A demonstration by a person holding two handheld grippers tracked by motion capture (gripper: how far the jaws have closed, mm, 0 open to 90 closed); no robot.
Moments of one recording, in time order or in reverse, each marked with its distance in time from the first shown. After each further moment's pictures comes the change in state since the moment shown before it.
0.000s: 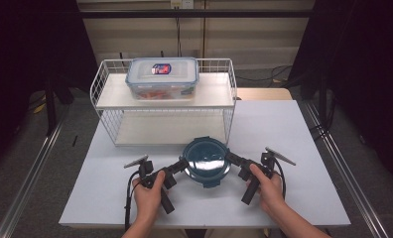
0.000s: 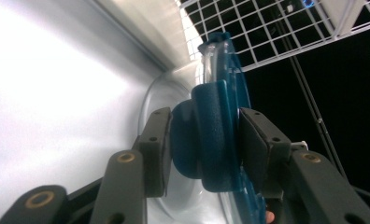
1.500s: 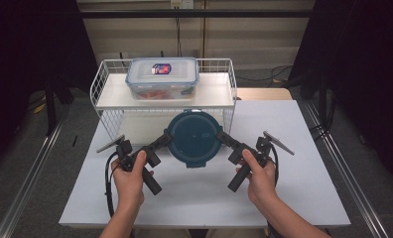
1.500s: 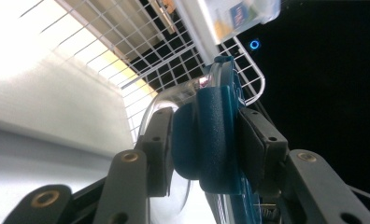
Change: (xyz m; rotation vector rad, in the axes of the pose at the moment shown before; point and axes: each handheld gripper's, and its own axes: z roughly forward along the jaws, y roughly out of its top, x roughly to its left) left arm -0.067 0.052 -0.038 -0.151 -0.128 0.124; right arm 0.090 0.007 0.006 -0.158 0.168 -0.046
